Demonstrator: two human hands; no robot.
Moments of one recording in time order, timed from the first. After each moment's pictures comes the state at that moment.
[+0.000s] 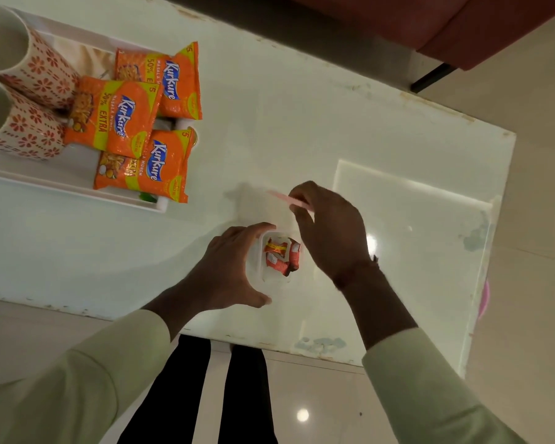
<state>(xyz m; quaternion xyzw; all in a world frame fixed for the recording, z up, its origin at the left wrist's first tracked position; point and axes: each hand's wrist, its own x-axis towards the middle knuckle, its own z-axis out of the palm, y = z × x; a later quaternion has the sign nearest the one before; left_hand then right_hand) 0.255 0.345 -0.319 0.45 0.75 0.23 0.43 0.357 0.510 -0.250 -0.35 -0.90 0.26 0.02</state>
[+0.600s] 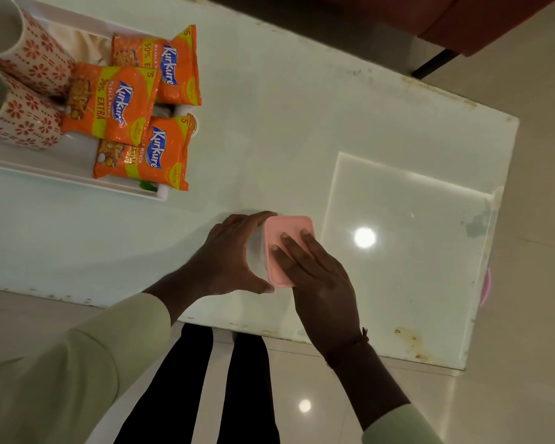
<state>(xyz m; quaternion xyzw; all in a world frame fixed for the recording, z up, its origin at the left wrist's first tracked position) 0.251 0.345 -0.322 0.46 0.73 0.23 0.45 0.434 0.428 -0.274 -0.25 -0.95 0.20 0.05</state>
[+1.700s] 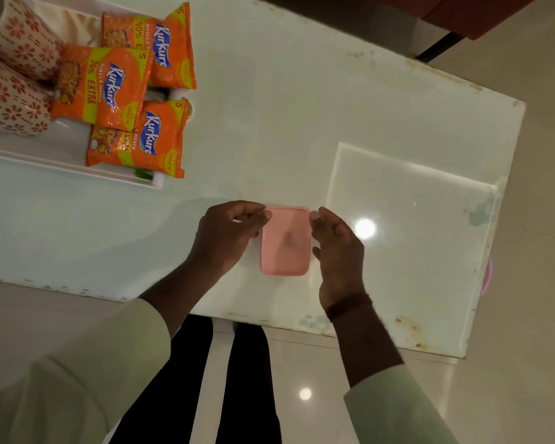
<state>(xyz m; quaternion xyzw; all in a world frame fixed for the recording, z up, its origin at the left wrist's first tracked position) 0.259 0.364 -0.301 0.10 0.77 0.42 0.47 0.403 0.453 -0.276 -0.65 -0.39 0.63 0.15</state>
